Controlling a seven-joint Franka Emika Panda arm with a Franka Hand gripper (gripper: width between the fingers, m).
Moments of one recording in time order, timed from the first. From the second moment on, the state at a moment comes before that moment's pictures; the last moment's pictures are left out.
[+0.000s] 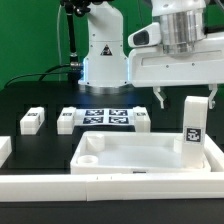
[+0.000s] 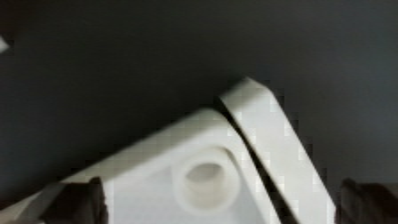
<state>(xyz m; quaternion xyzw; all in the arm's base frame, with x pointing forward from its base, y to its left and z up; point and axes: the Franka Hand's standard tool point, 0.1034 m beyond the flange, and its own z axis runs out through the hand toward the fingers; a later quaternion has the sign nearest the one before) 0.519 0.121 0.081 -0.97 0.24 -0.01 0.08</state>
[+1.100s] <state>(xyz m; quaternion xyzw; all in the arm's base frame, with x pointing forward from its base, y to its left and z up) 0.452 0.063 0.037 -0.98 0.12 0.13 0.07</state>
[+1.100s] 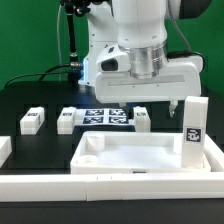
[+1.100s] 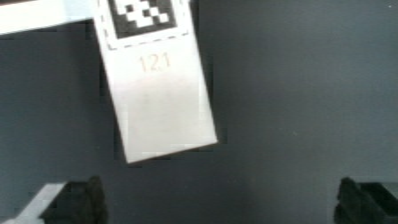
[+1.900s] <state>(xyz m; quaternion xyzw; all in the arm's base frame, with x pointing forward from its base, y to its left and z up) 0.426 0.058 0.016 -0.89 0.11 0.43 0.12</state>
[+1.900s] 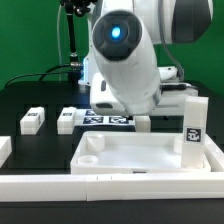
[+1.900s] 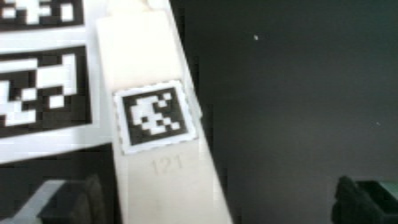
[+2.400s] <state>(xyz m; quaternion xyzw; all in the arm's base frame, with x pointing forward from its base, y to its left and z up) 0.419 0.057 0.005 -0.88 0.11 0.44 0.11</state>
